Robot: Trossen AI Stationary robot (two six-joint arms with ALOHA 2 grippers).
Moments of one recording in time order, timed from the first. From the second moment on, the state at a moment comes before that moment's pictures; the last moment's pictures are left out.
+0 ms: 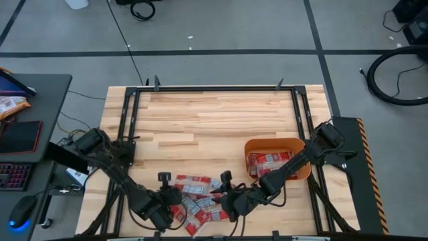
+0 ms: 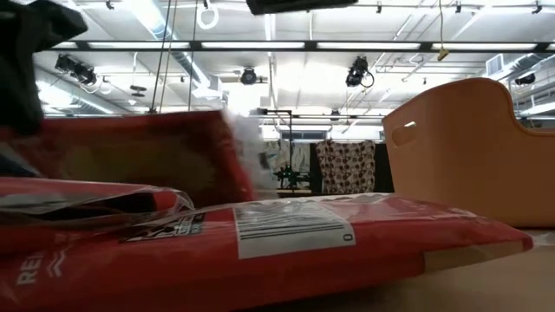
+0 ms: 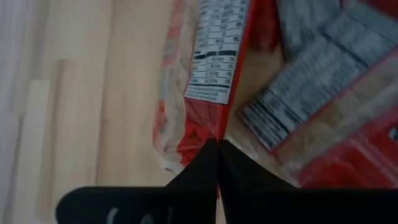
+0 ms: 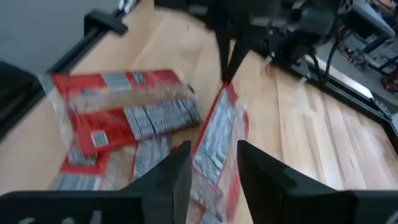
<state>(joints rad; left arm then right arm) -0.83 1.78 1.21 -0.91 -0.58 -0.83 0.60 1.90 1.26 0.04 0.57 -0.13</state>
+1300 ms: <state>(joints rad) -0.77 1.74 1.41 -0.88 -0.62 -0.68 0.60 1.85 1.26 -0.15 0.56 0.00</state>
